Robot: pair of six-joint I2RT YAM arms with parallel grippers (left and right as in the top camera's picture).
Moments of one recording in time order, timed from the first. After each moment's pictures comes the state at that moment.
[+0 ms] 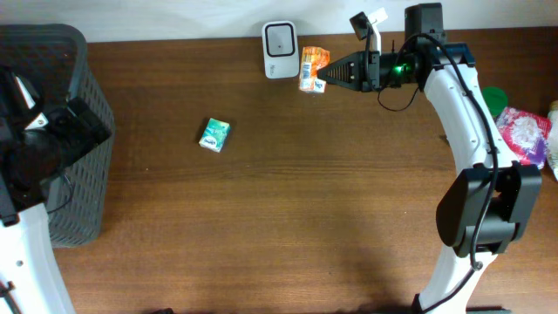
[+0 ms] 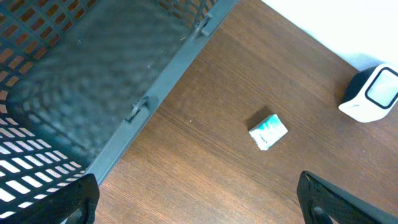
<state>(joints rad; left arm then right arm) 0.27 1.39 1.92 -1.44 -0.05 -0.36 0.03 2.04 1.87 -0.83 -1.47 -0.11</state>
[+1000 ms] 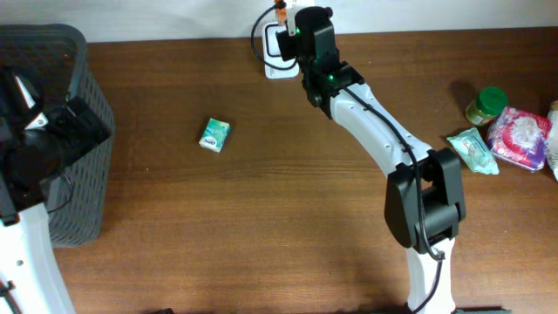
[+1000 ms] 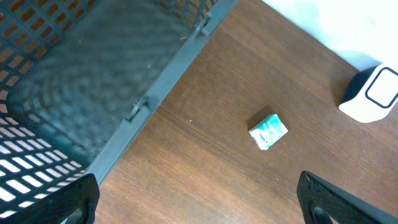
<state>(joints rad) 0.27 1.39 1.91 -1.44 -0.05 -0.36 0.41 2.18 1.86 0.04 0.20 -0.09</state>
